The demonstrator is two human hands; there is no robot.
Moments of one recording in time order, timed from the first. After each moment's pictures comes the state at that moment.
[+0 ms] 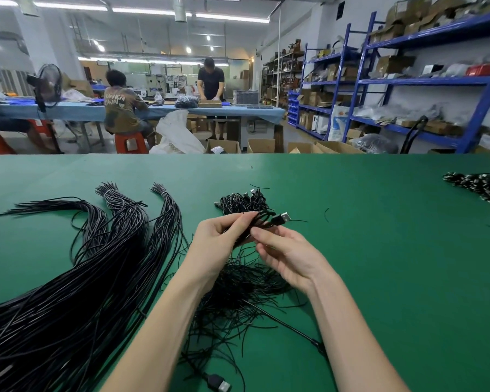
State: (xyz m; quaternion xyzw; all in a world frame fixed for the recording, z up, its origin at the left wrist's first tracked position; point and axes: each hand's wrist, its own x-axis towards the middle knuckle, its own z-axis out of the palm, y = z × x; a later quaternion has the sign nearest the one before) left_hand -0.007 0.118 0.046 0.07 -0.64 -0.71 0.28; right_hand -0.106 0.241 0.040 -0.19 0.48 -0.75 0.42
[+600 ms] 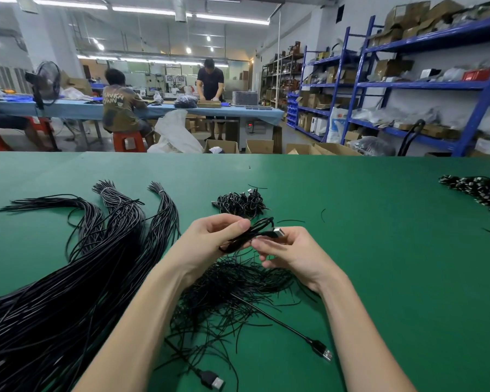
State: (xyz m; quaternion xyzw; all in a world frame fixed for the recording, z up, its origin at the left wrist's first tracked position) left_hand 0.003 0.104 0.051 0.08 -0.63 -0.75 0.17; right_hand -0.120 0.259 0.037 -0.36 0.60 -0.64 0.32
